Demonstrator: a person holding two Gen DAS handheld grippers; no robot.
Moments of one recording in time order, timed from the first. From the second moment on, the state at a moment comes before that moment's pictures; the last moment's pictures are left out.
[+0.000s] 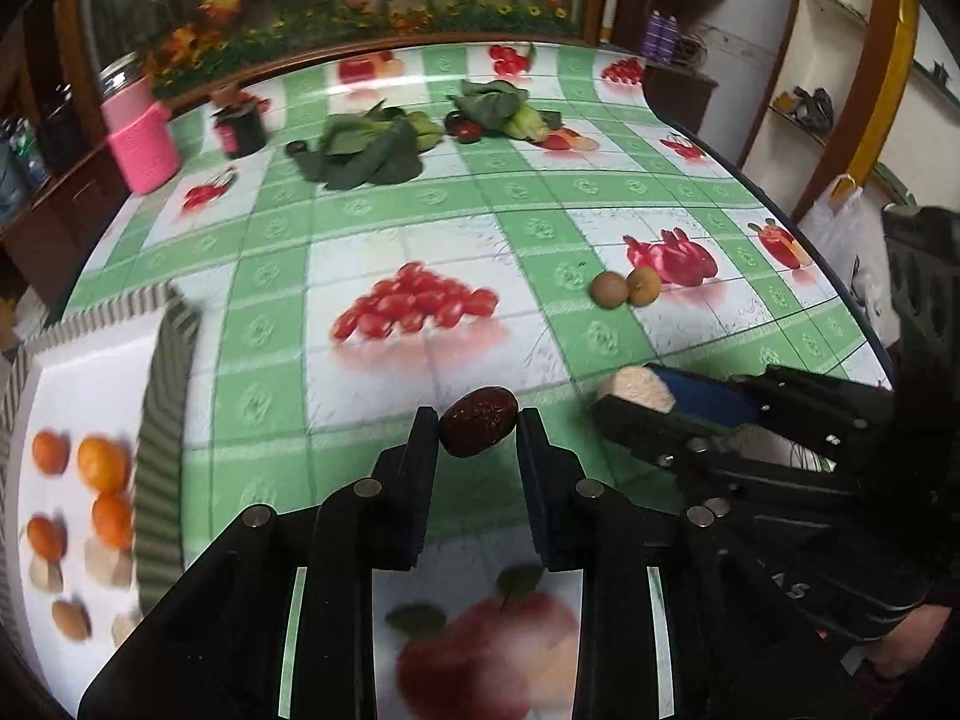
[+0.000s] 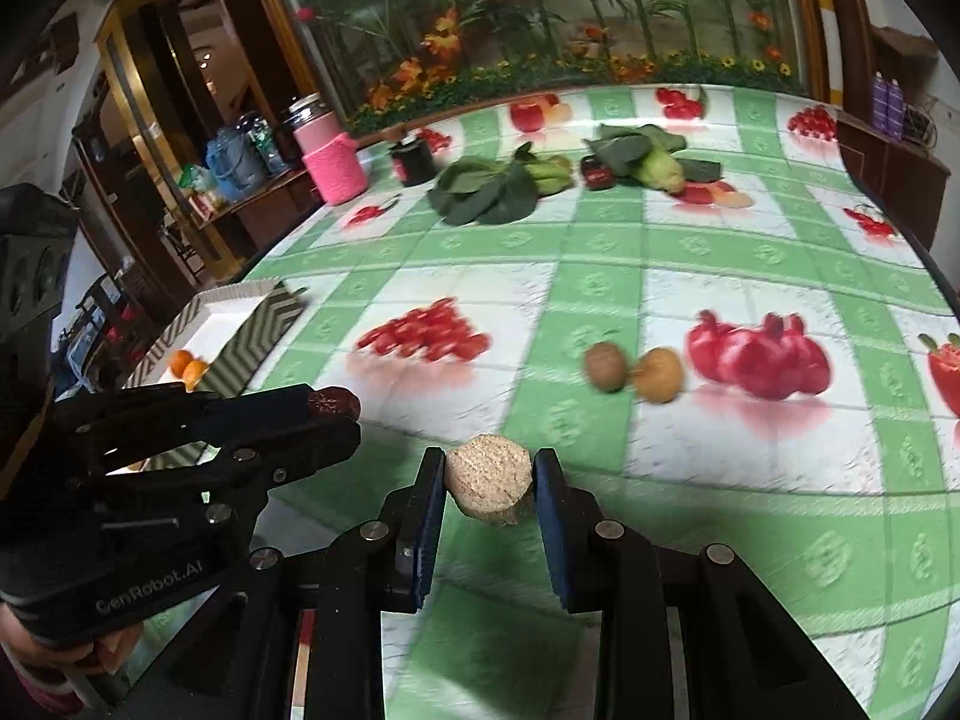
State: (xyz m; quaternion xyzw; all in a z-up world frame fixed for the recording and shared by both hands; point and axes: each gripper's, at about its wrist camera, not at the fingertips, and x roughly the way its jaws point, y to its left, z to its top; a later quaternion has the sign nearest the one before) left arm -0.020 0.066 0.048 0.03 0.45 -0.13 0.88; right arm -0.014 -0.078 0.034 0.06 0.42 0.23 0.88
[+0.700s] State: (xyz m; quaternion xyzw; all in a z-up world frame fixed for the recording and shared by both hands) left arm -0.073 0.156 0.069 0.01 0.39 -0.04 0.92; right arm -0.046 0.015 0.048 0.01 0.42 0.29 0.86
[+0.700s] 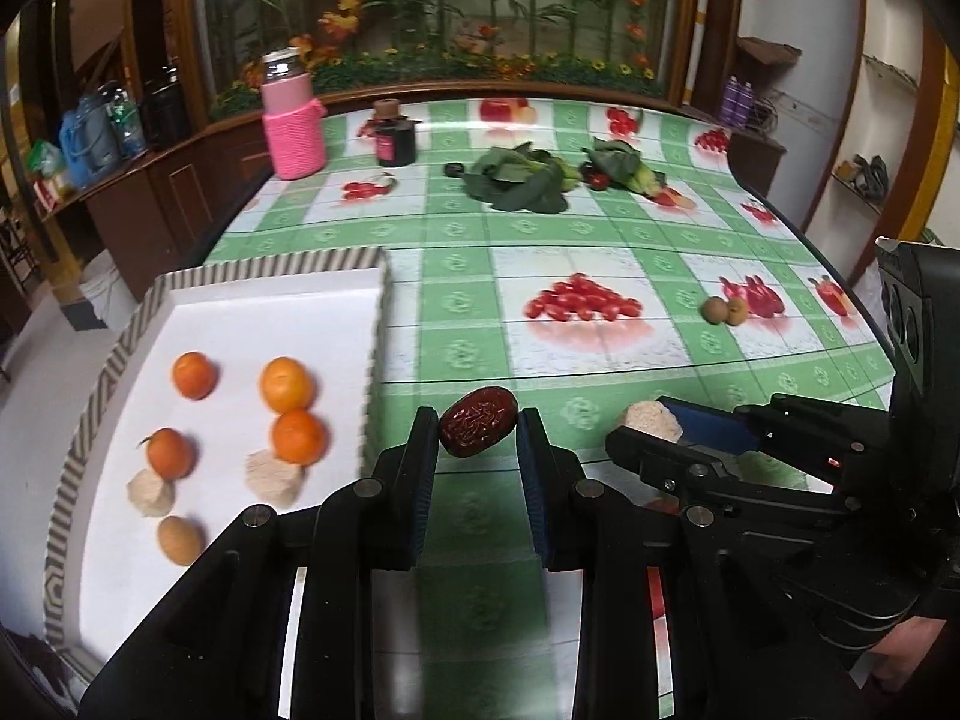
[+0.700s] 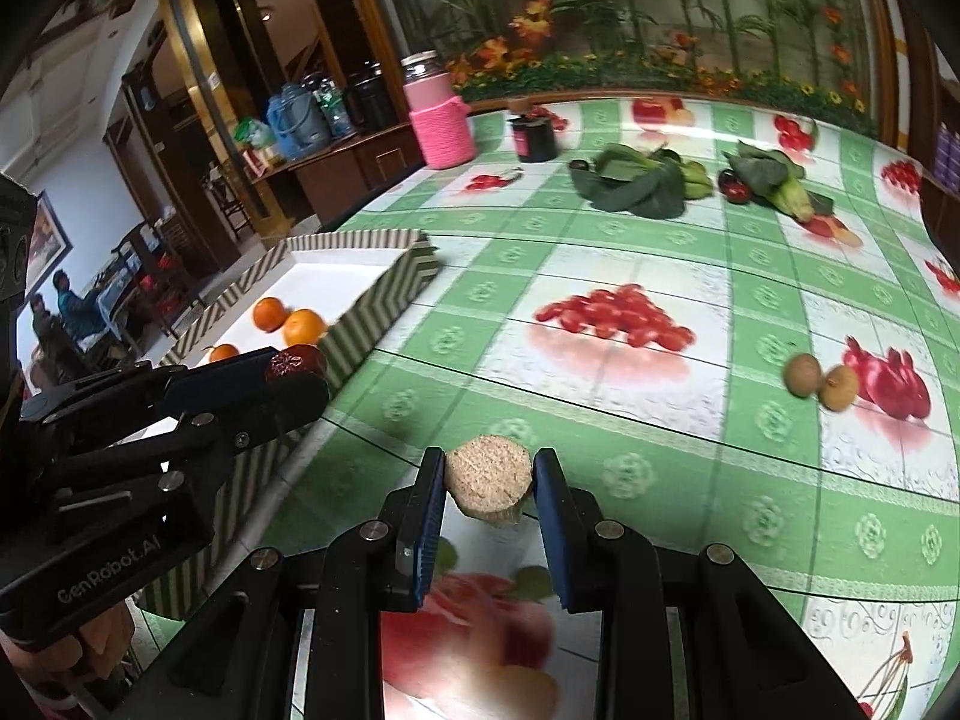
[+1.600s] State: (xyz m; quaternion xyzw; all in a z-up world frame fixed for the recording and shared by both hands) left arm -0.077 0.263 0.063 -0.03 0.41 0.05 0.91; right arm -0.045 0.102 0.061 -0.04 0.40 0.35 0.85
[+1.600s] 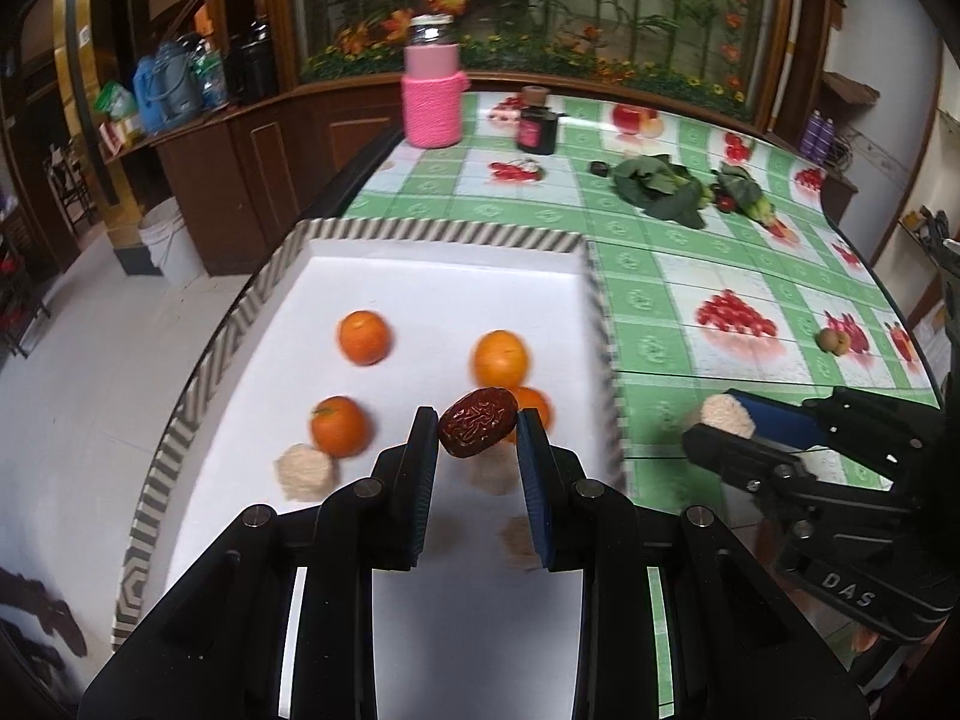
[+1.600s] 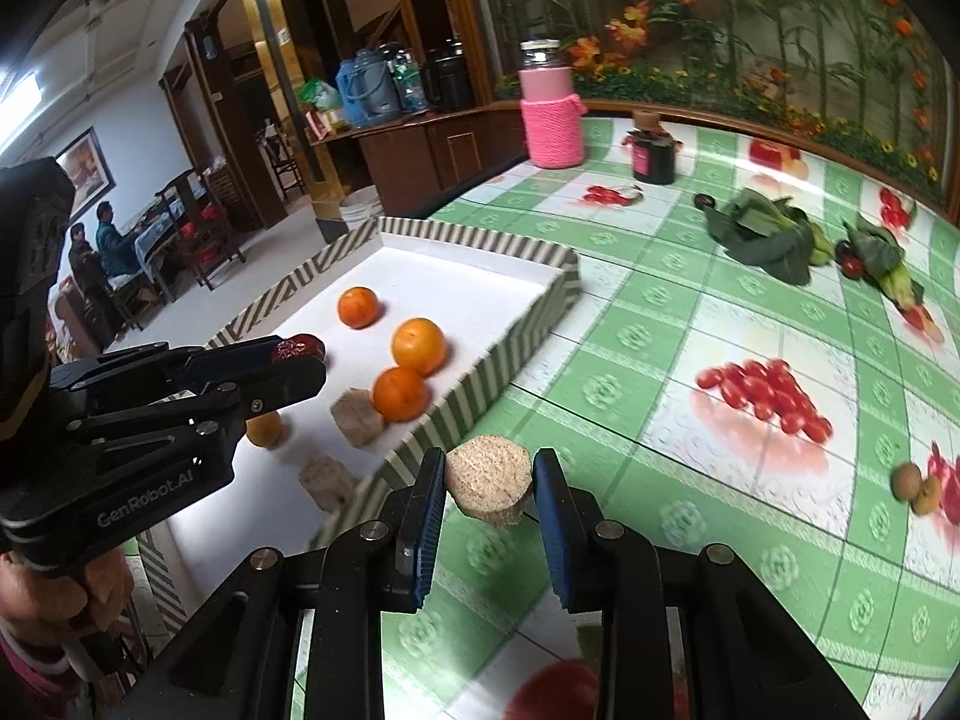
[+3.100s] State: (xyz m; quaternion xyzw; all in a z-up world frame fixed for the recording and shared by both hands) left arm -0.052 0.328 0.035 -0.05 0.44 0.11 0.89; right arm -0.028 0.207 0.050 -0.15 0.38 0.41 0.82
